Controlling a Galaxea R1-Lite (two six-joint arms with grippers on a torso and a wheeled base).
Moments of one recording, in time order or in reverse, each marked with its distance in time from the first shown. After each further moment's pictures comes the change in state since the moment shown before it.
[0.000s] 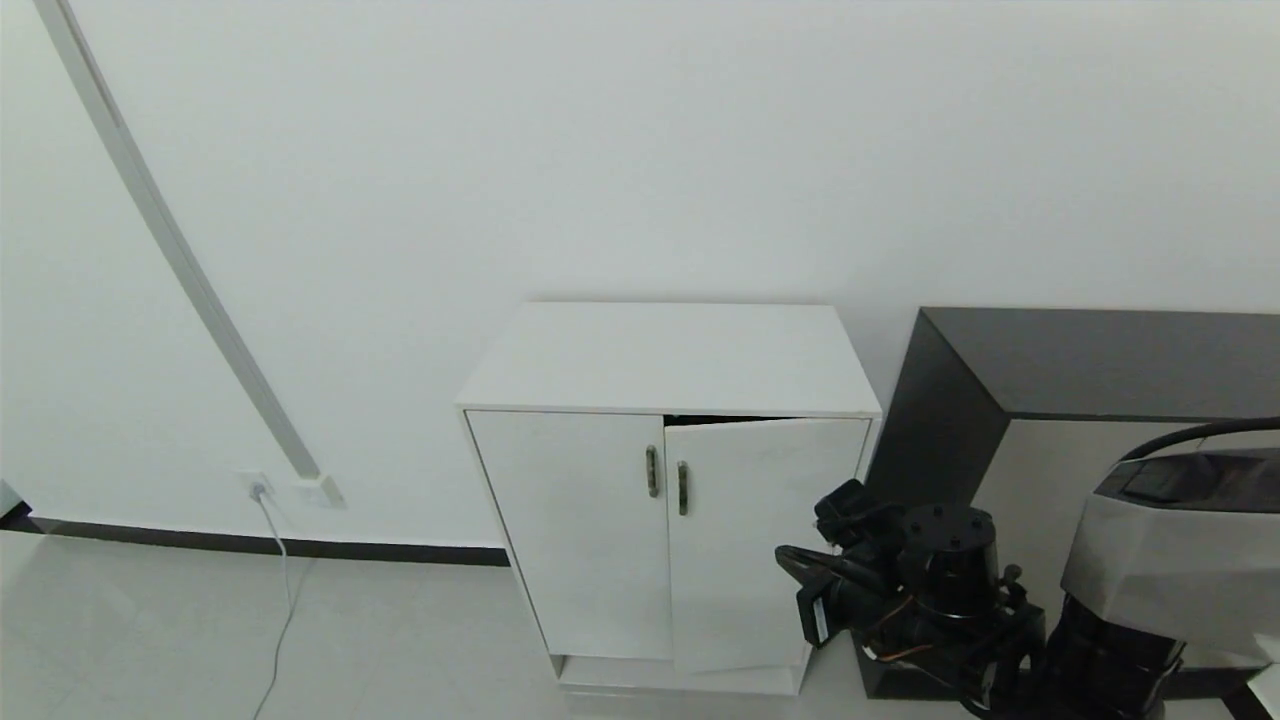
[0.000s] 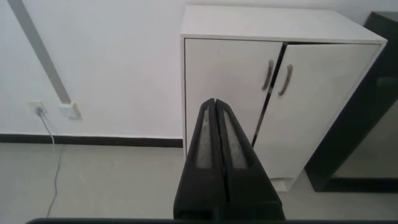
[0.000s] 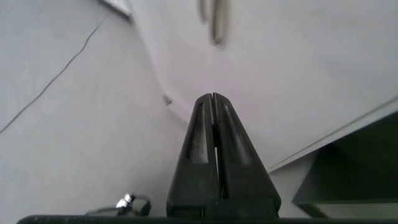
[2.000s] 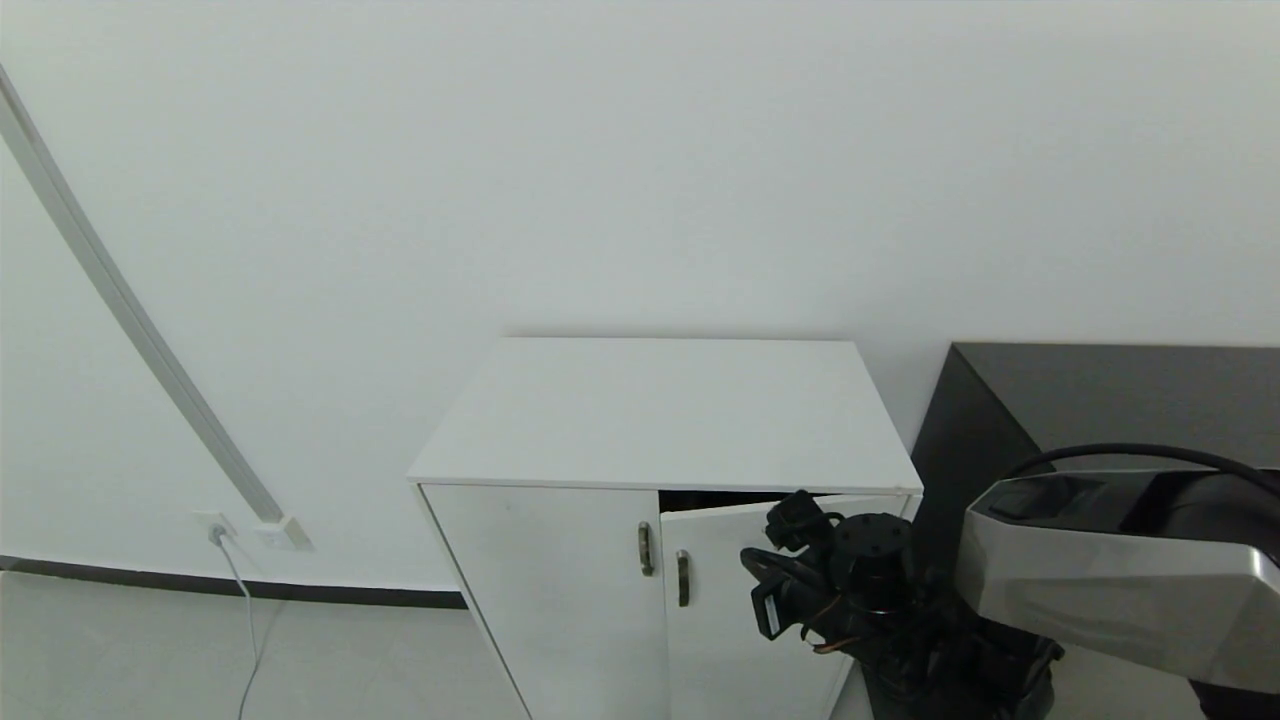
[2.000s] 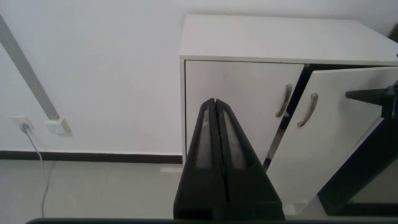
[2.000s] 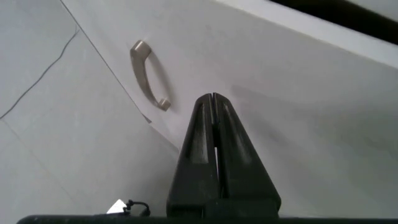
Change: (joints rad) left arm 0.000 0.000 0.000 0.000 -0.001 0.000; right arm 0.027 0.204 -0.212 0.005 -0.035 0.009
